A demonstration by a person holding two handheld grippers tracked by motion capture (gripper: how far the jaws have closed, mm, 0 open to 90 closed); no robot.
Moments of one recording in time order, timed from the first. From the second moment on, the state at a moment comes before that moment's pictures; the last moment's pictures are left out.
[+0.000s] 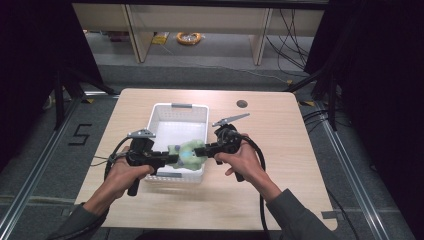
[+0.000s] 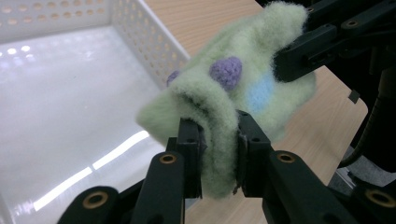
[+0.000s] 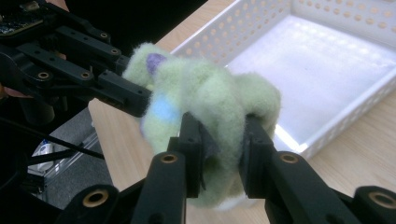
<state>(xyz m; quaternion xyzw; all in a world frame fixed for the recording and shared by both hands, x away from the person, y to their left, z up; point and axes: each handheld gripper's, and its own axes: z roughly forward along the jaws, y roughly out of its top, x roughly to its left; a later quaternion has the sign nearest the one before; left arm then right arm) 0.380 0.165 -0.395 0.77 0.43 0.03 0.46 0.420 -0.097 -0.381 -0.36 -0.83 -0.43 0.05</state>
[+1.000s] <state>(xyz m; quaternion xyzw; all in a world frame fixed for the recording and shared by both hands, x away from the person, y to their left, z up) 0.404 0.219 -0.416 0.75 0.50 0.02 0.43 0.459 -0.035 -0.400 -0.36 -0.83 -0.41 0.09</state>
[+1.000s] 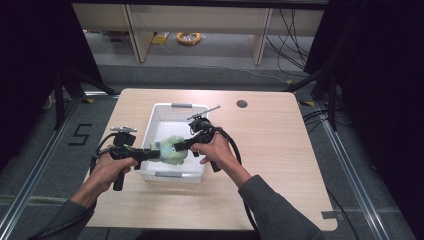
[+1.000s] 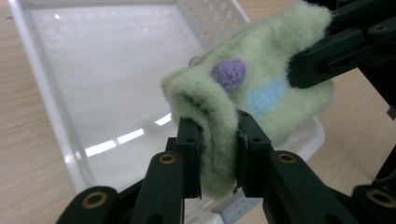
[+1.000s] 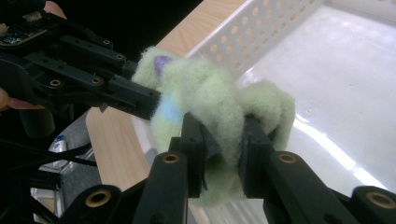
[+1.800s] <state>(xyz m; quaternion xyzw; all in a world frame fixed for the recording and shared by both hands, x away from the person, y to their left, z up) 0.416 0.223 -0.428 0.76 0.51 0.03 0.39 0.480 -0.029 -0.436 -0.41 -0.83 -0.37 0.11</state>
